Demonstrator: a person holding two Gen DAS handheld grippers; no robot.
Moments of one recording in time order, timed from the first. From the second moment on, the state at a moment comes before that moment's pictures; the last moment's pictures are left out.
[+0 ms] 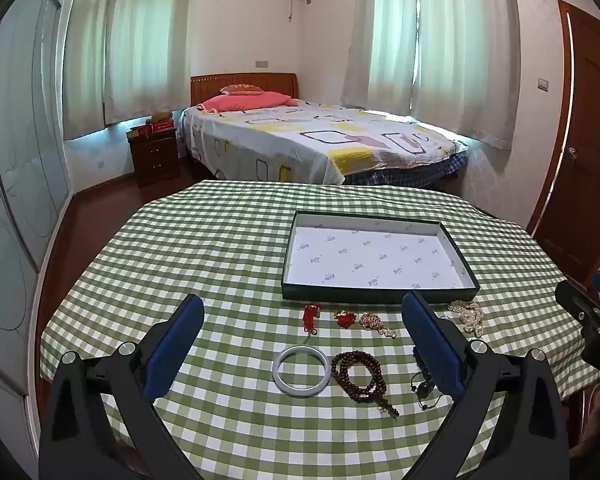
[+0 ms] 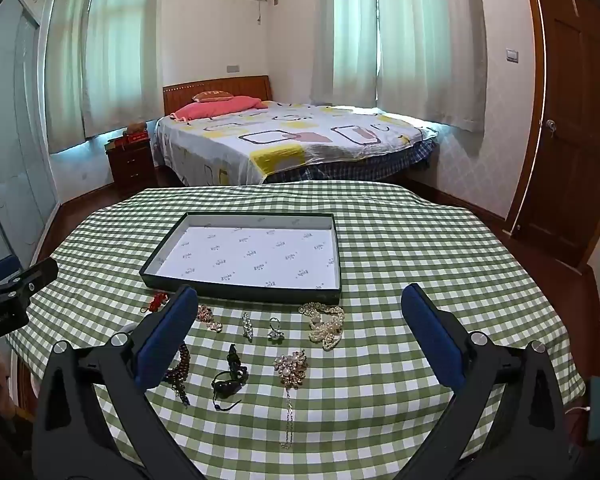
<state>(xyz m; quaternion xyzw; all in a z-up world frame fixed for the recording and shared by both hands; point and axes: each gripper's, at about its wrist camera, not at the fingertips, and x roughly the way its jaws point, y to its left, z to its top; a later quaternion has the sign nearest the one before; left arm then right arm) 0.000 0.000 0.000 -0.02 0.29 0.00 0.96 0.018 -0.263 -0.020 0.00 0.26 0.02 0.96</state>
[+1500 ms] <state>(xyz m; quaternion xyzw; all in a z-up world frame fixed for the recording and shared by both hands) -0.006 -0.003 0.002 -0.02 0.29 0.02 0.96 0.014 -0.263 -0.017 0.00 0.26 0.02 0.97</state>
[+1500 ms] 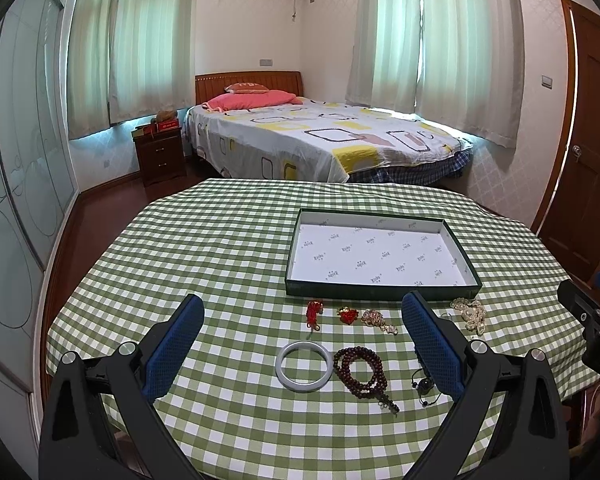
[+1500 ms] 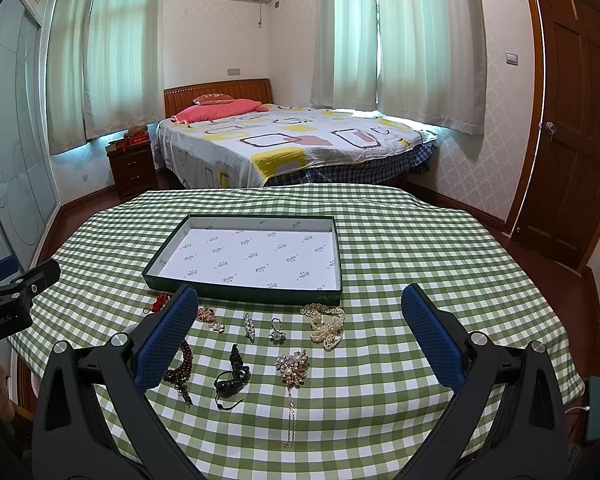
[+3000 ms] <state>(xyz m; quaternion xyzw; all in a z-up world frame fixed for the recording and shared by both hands) -0.006 -0.001 -0.001 -0.02 0.29 0.02 0.96 0.014 -0.258 -0.016 0.00 0.26 0.02 0.97</state>
